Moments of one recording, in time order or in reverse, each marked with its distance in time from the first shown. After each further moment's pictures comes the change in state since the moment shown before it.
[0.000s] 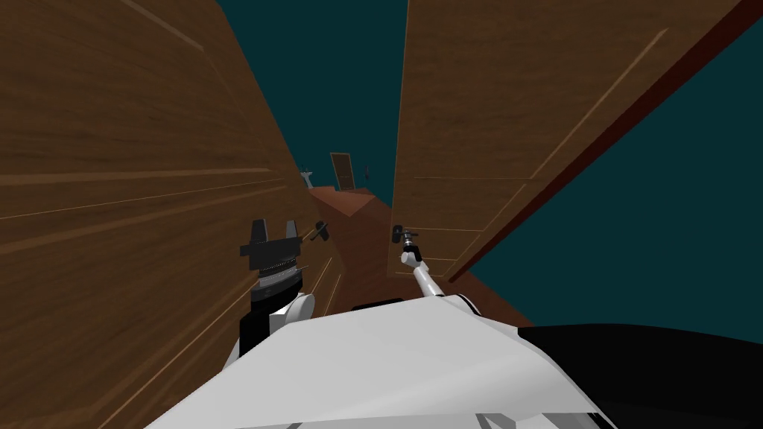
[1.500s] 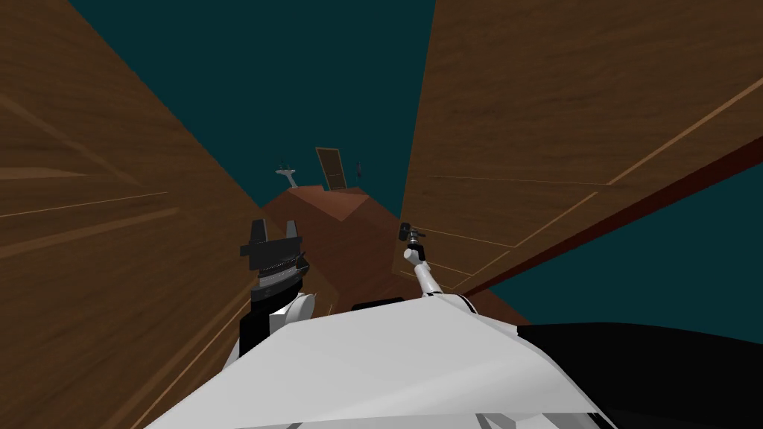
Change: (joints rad) arm -0.037 0.036 -0.180 0.011 -0.040 -0.040 0.151
